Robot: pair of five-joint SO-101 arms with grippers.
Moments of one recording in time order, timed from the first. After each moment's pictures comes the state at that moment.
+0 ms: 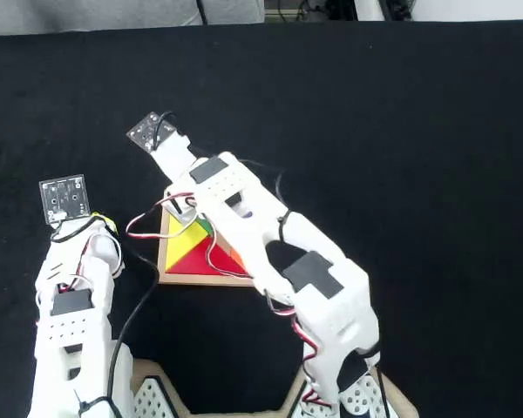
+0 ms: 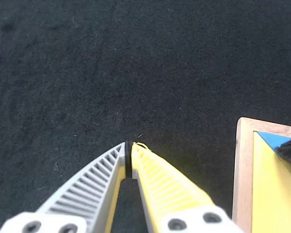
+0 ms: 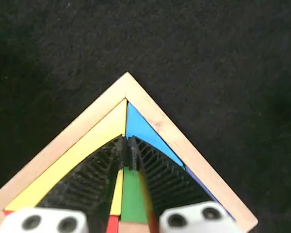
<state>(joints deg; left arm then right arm) -17.7 -57.8 87.7 16.2 -2.0 -37.2 26.2 1.1 50.5 10.4</state>
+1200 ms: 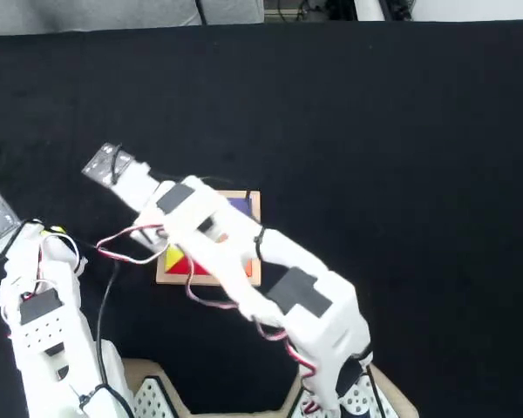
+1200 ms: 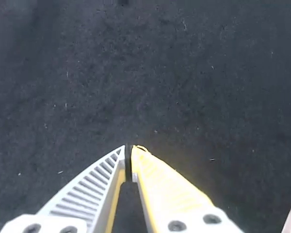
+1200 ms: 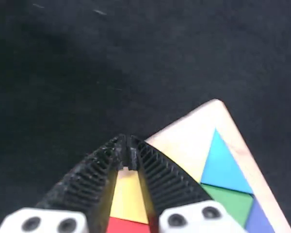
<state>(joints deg) -33.9 -57.8 83.1 23.8 10.8 -48.1 23.4 3.8 48.6 11.8</state>
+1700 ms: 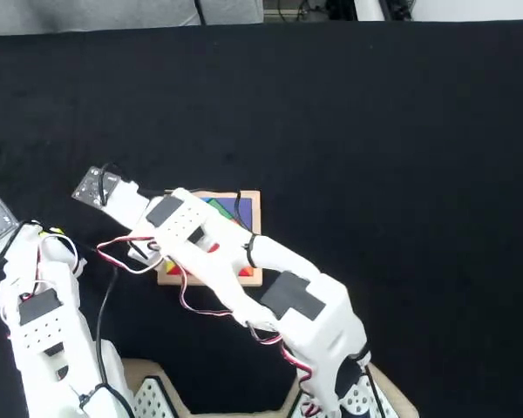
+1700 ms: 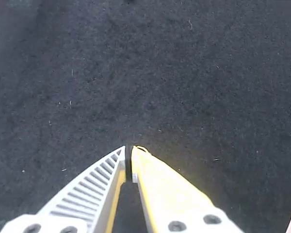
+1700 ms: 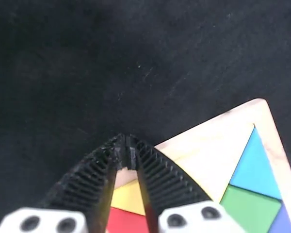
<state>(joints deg) -34.6 -57.8 83.0 24.4 10.9 -49.8 25.7 4.4 51.9 14.6</state>
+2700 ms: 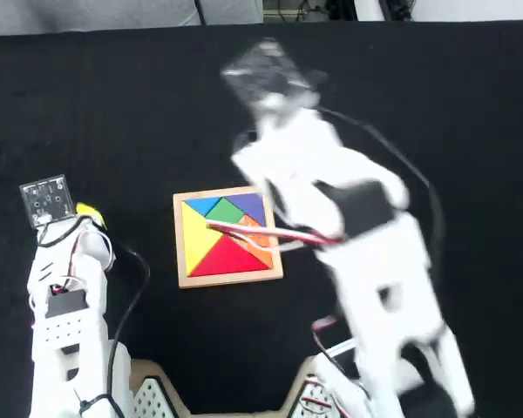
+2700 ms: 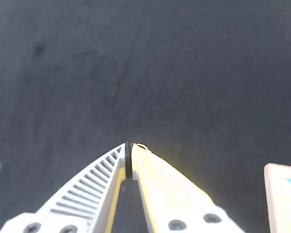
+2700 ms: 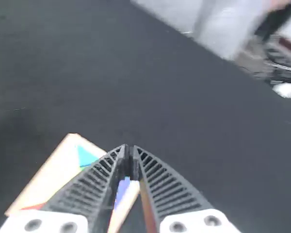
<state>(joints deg) -21.0 -57.9 87.8 10.3 0.0 -20.9 -34.3 12.4 67.6 15.0</state>
